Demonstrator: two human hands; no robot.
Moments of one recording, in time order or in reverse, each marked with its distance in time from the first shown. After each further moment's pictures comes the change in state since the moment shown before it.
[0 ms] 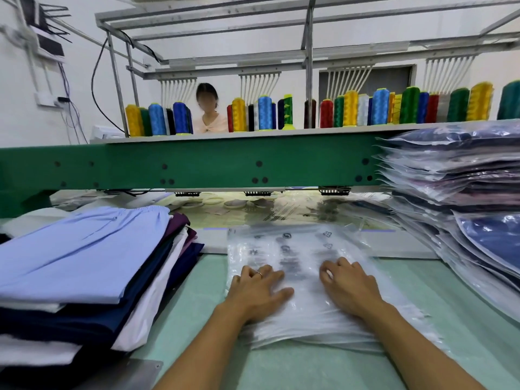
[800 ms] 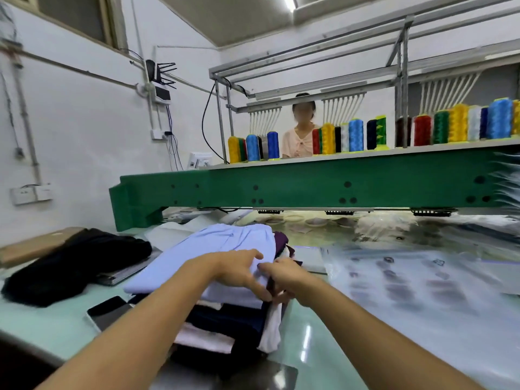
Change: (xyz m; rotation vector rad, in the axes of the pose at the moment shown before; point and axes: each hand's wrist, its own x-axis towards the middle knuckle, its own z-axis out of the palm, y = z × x) left_hand -0.141 -0.166 -0.201 0.010 -0.169 -0.294; right_hand -0.020 -0.339 -0.003 0.962 -0.541 -0.162
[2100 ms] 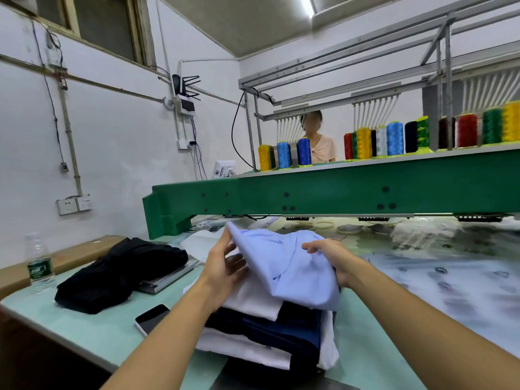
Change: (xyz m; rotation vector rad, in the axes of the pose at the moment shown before) left_hand -0.045 -0.088 -0.004 -1.613 0.536 -0.047; right_hand 0.041 -0.043 -0.007 0.426 0.126 0.046
